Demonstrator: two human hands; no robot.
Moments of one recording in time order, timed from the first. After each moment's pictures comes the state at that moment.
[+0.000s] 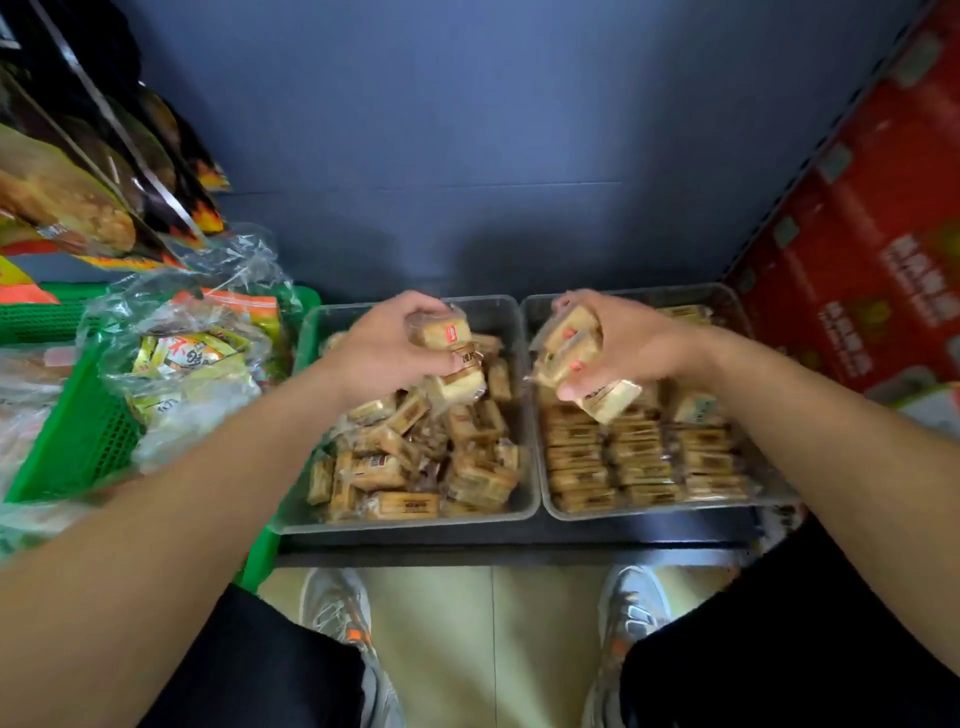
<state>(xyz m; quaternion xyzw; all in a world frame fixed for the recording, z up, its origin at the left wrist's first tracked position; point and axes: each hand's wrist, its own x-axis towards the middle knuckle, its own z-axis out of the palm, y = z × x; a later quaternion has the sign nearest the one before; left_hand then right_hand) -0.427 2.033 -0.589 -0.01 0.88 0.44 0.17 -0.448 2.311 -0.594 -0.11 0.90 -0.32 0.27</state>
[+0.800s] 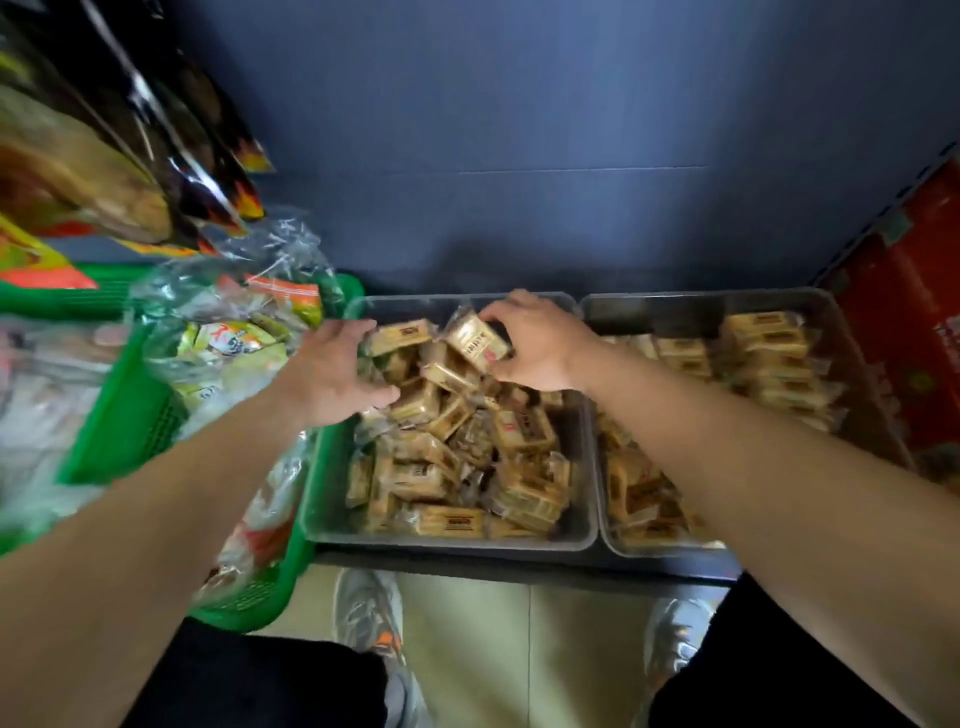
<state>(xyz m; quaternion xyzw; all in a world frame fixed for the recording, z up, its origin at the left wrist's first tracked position) -0.444 1.928 -0.644 -0.07 0.97 0.13 0.21 -0.501 2.180 -0.661 -0.22 0.94 -0.19 0.18</state>
